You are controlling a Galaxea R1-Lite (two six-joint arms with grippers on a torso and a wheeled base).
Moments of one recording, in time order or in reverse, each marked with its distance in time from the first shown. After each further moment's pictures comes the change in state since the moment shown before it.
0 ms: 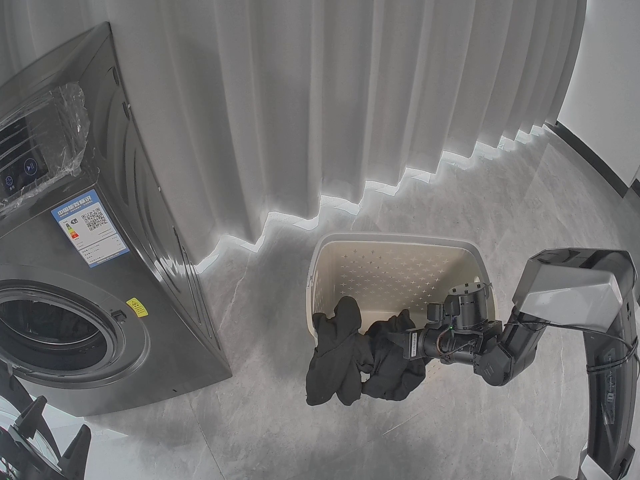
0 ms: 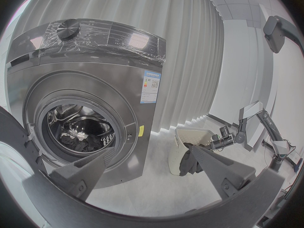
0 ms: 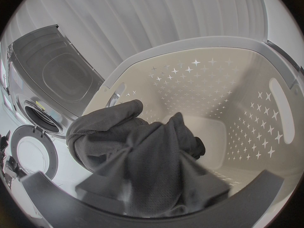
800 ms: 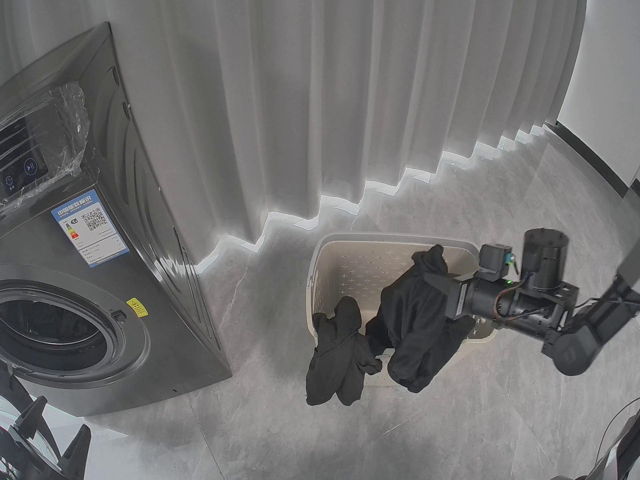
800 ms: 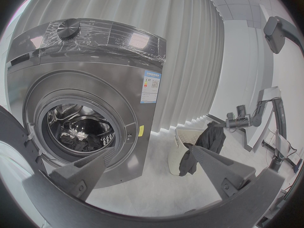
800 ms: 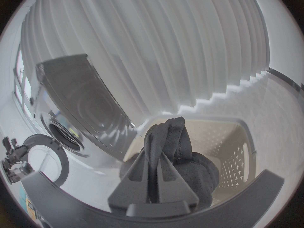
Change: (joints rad) left arm 0.000 0.000 0.000 0.000 -0.001 -0.005; right arm 0.018 -0.508 0.230 -0.038 0.002 -0.031
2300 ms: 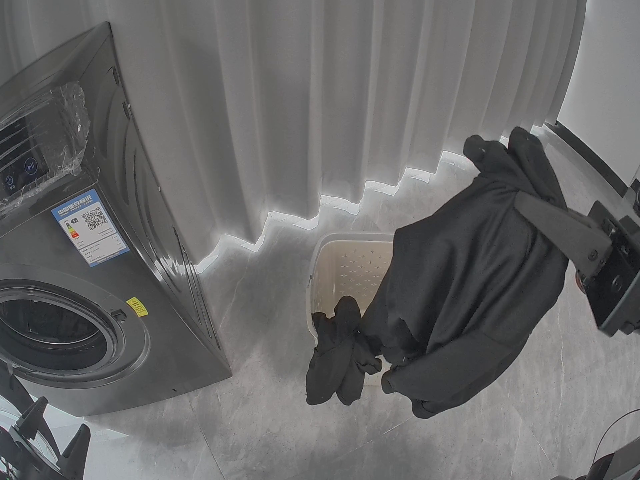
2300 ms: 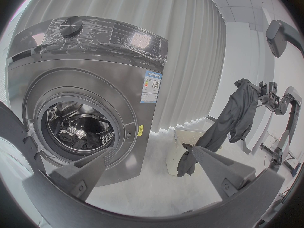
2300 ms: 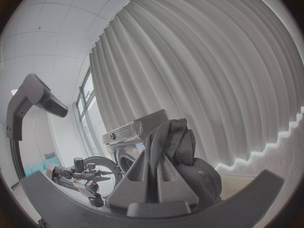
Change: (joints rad) left arm 0.000 0.000 0.000 0.000 -0.002 -0.028; right arm 0.280 -0.669 0.105 0.007 0.178 0.021
